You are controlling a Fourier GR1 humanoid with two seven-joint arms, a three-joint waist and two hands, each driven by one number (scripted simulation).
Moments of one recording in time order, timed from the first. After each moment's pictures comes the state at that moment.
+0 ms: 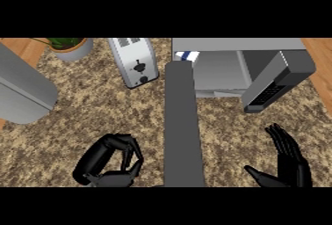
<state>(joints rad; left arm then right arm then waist) 0.05 0.00 -0.17 -1.62 -0.19 -0.41 -0.27 0.12 -0.13 -0.09 -1.25 -0.21 0.13 -0.79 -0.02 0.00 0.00</state>
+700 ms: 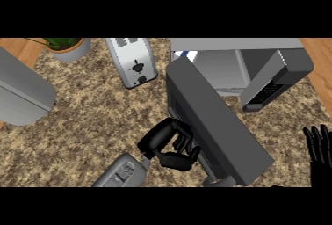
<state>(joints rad) -0.38 0.01 -0.57 -1.22 -0.14 -0.01 -0.23 0.24 -0.22 -0.15 -1.51 -0.26 0.18 -0.70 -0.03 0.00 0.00</state>
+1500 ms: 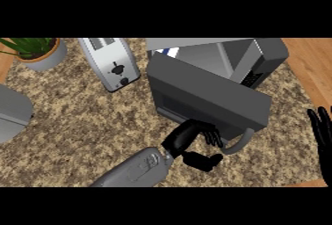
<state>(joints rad) -0.66 0.01 -0.92 -0.97 0.28 0.26 -0.21 0.18 -0.31 -0.11 -1.73 -0.38 0.31 -0.54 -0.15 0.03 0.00</state>
